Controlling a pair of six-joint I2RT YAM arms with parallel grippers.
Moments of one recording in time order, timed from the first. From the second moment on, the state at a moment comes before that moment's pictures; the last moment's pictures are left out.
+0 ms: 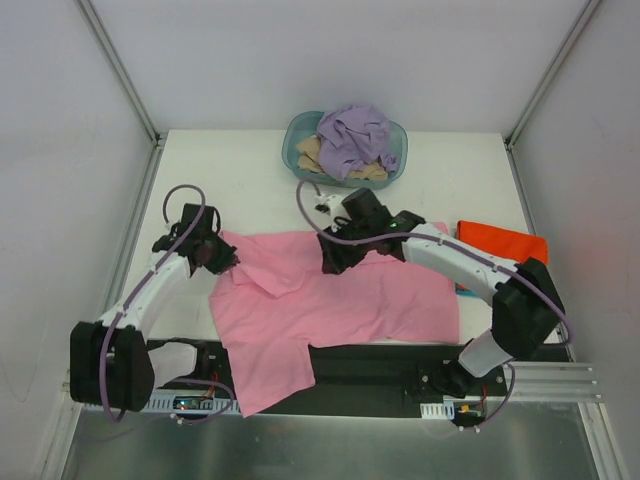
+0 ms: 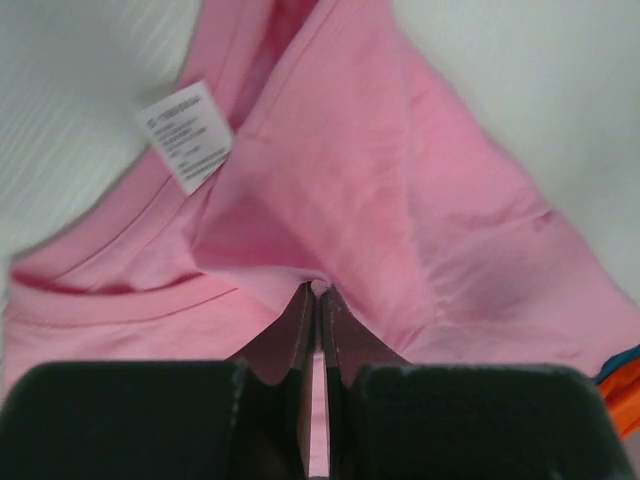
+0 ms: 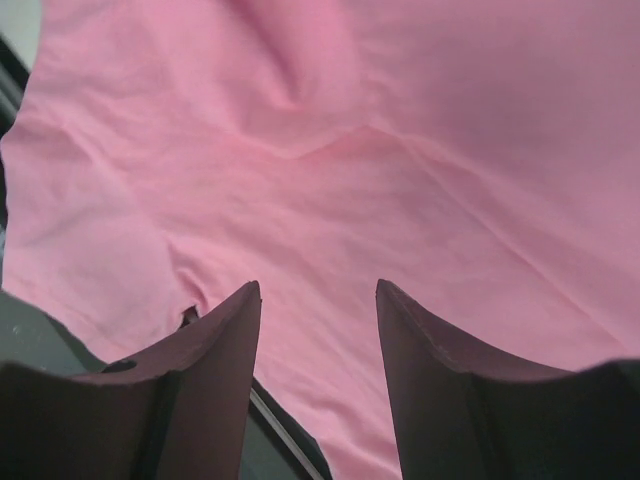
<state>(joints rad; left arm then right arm) -0.13 1.12 0.70 -0.63 0.04 -1.00 0.75 1.53 1.17 -0.54 -0.28 0.13</state>
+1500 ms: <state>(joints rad) -0.08 1.60 0.98 -0.49 0.05 -0.89 1.05 2.03 1.39 -0.20 0.07 0.55</state>
